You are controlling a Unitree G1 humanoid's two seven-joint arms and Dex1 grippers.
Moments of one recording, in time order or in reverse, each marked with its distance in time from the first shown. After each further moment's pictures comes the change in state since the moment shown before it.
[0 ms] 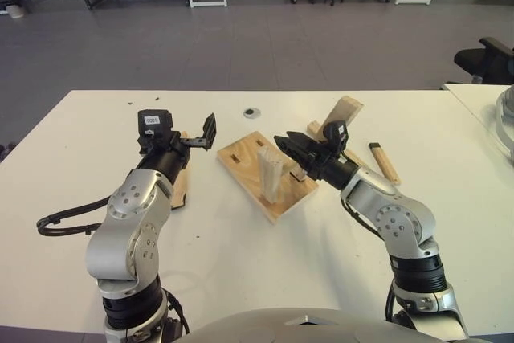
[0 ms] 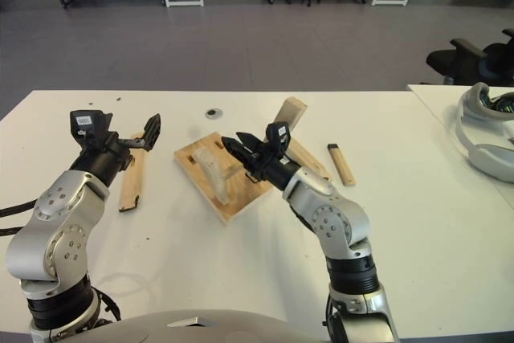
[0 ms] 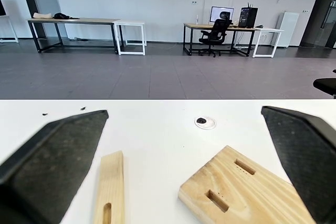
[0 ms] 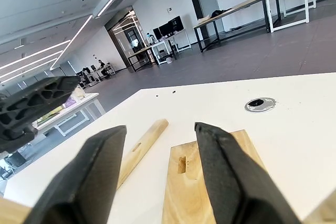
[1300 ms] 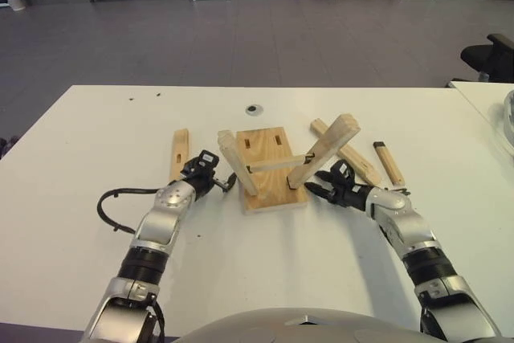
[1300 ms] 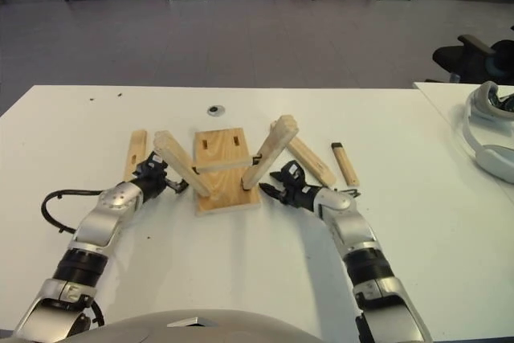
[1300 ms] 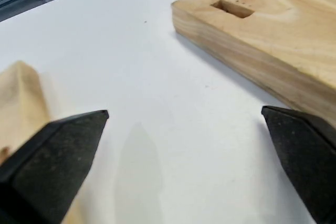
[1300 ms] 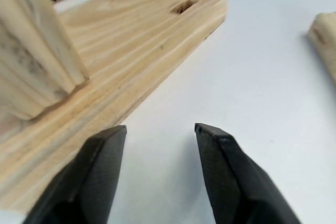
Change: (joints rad) left arm 0.010 0.224 -0.232 0.819 0.191 -0.575 -0.262; right arm 0.042 -0.193 0.010 0.503 -0.470 -0.463 0.374
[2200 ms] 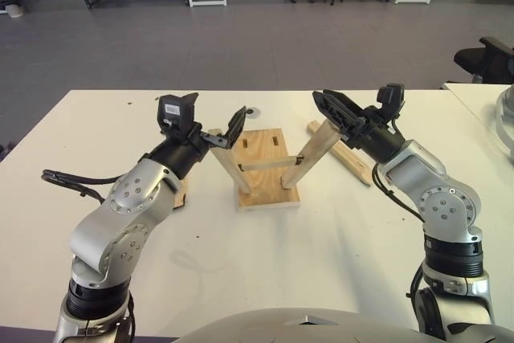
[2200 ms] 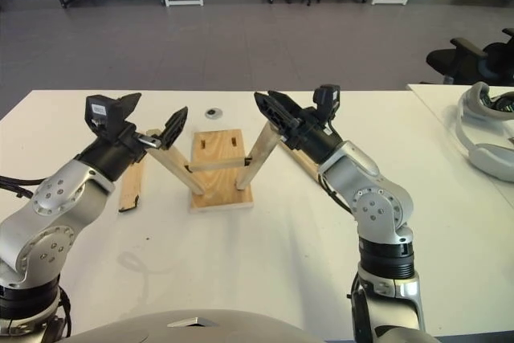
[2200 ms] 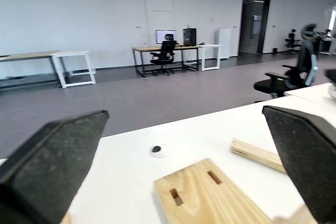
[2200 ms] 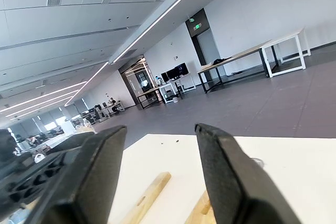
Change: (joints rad) left arm -0.052 0.102 0.093 -0.782 -0.613 0.344 0.410; right arm -0.156 0.061 -0.198 -0.552 0.782 0.423 -0.403
